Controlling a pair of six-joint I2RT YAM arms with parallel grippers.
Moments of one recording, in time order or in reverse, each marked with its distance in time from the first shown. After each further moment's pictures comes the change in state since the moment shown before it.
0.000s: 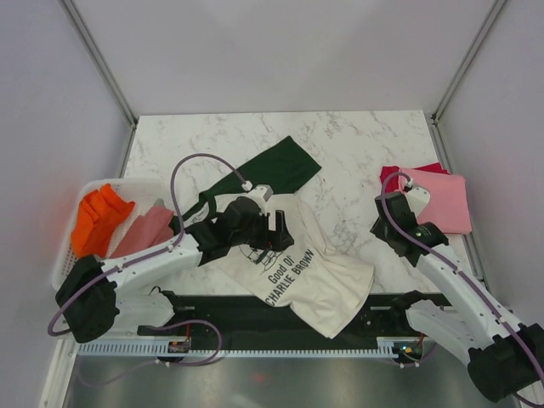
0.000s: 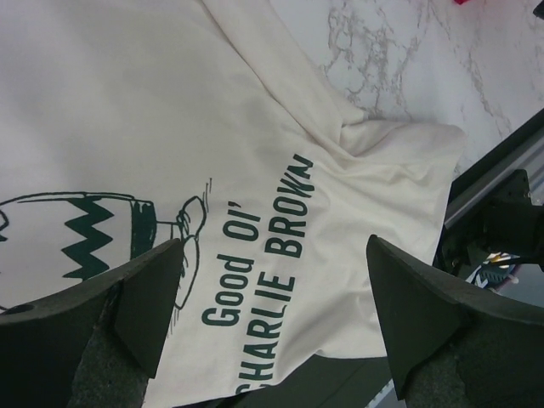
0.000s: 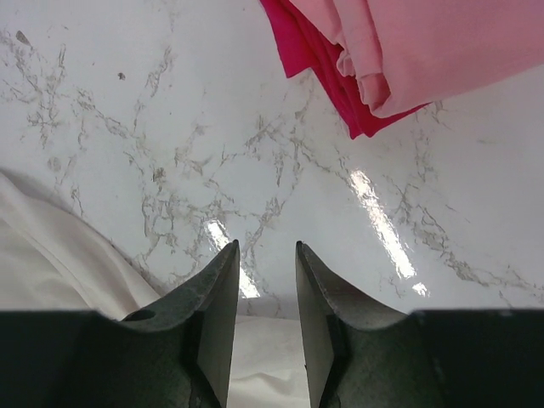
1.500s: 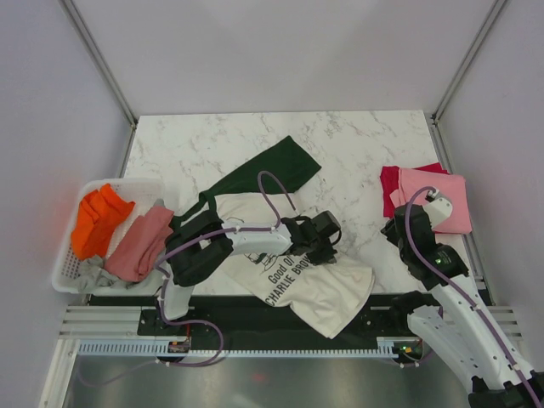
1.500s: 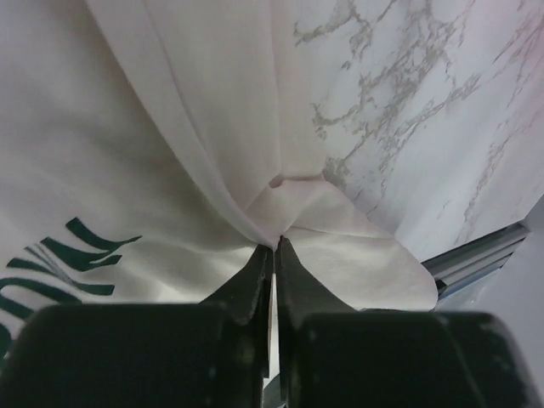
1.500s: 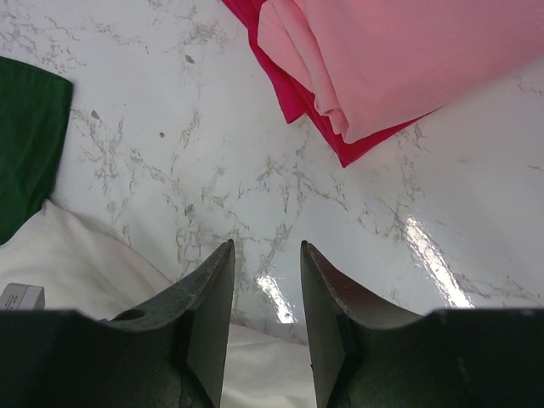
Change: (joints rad) left arm -0.274 0.768 0.536 -0.119 -0.081 -0.751; right arm -0.052 -0.274 -0.071 0.010 0.029 0.024
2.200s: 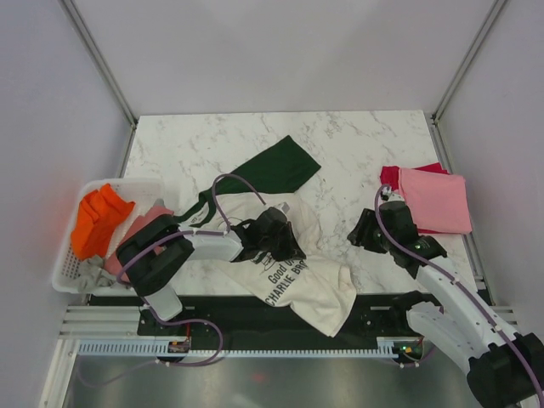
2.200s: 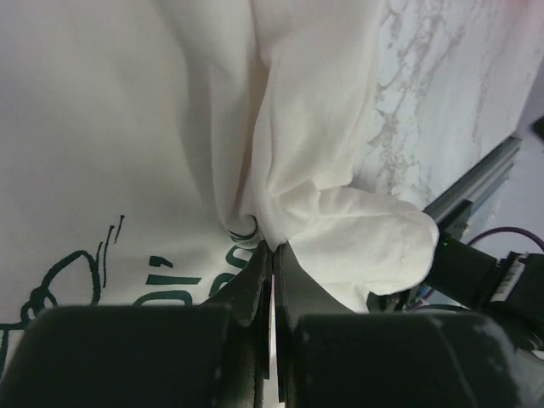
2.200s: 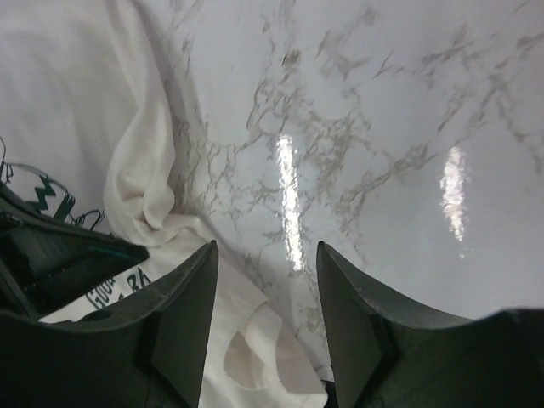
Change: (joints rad) left arm 0.196 -0.291 -0.530 0.468 0.218 0.331; right arm 0.000 0.167 -0.097 0.196 -0.496 -0.214
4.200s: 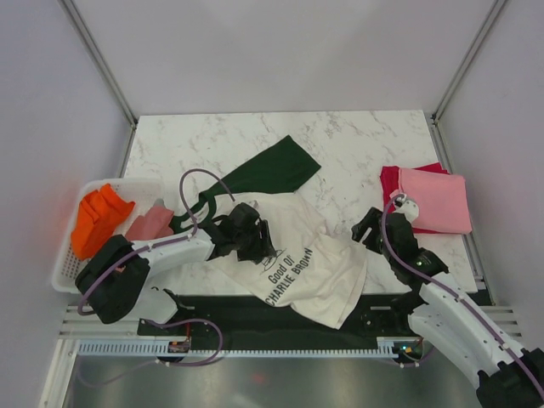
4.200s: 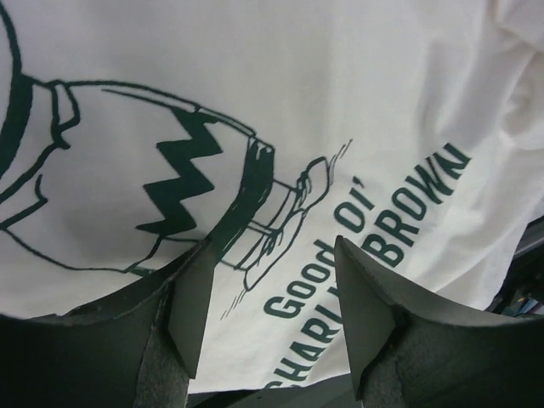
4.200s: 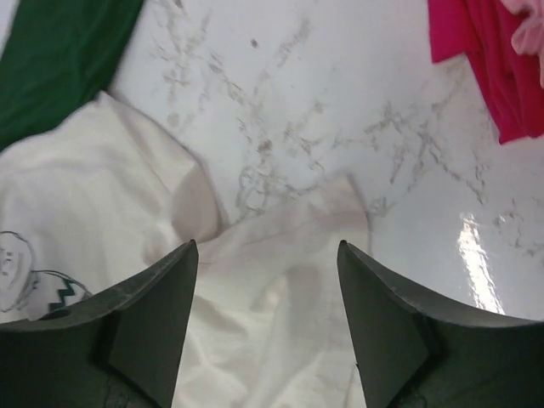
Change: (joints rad) left arm 0.149 -0.283 -0.078 -0.381 -0.090 0.201; right arm 0.090 -0.143 -0.094 0.126 0.265 0.146
